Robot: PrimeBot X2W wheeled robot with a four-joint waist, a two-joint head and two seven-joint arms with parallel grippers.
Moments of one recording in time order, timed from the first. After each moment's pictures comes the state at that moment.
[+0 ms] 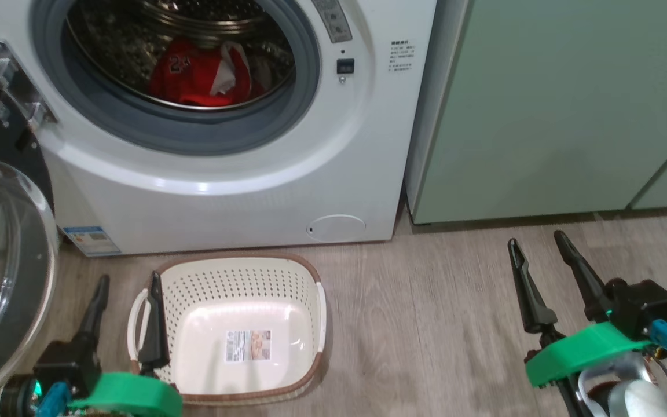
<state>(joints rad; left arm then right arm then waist) 0.14 0.19 -0.12 -0.07 -0.27 0.15 -0.24 0.06 -0.05 0.00 -0.04 0.18 0.13 -0.08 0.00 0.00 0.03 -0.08</state>
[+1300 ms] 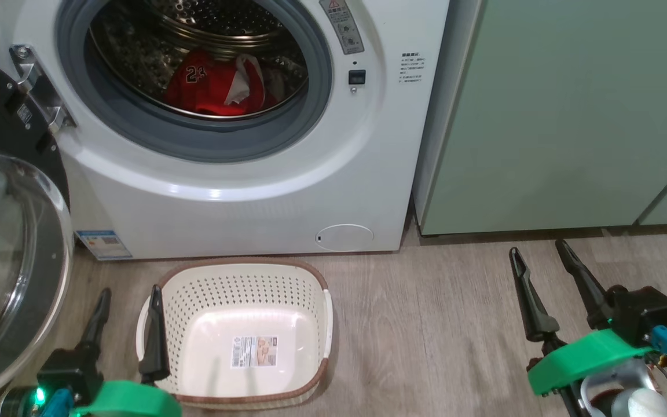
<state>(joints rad) 0.17 0.21 -0.13 -0.08 -0.27 0.18 -0.21 0.09 -0.05 -0.01 -0.07 0.17 0.13 -0.06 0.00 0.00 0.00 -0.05</state>
